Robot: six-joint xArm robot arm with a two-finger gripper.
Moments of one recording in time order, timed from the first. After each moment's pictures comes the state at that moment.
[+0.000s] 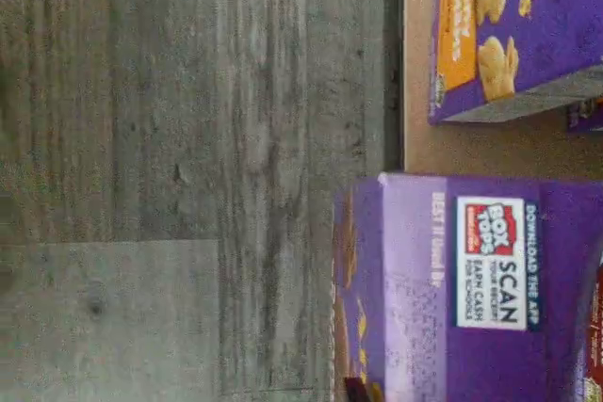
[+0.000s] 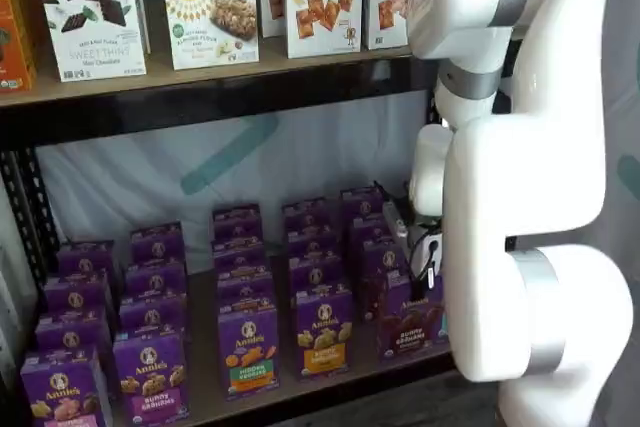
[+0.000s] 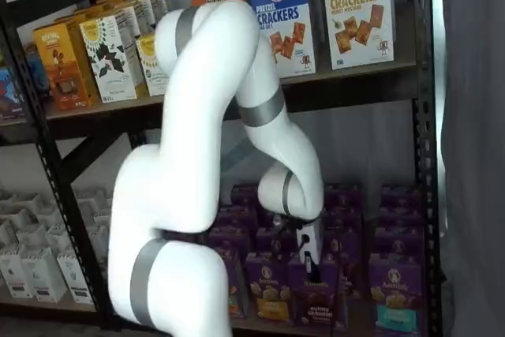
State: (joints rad) arm -0.16 0.50 -0.77 0.10 0.16 -1.83
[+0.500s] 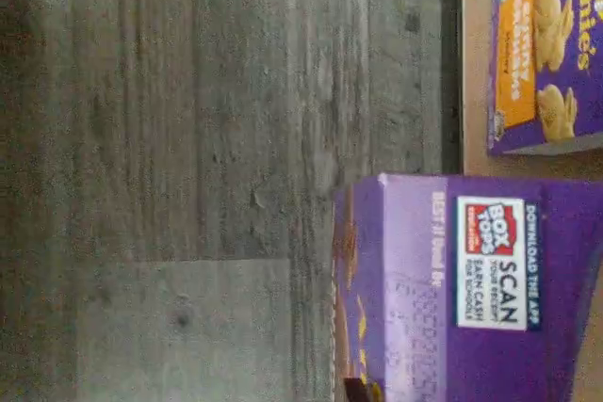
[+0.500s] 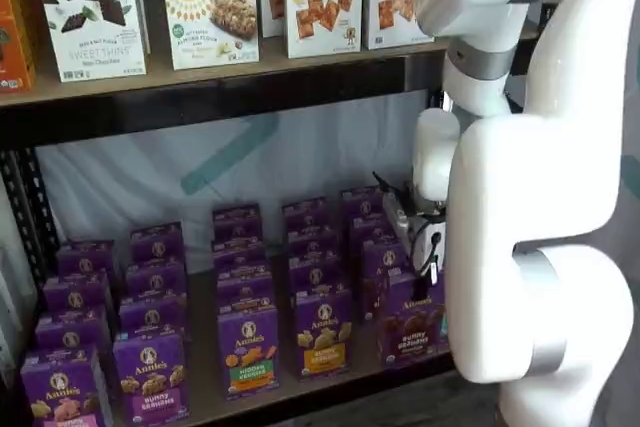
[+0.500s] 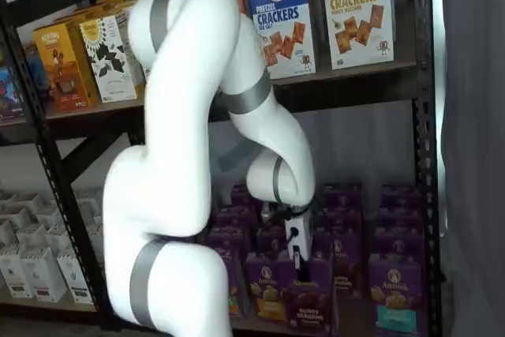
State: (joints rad) arm -0.14 0.31 -0.64 0.07 0.28 -1.78
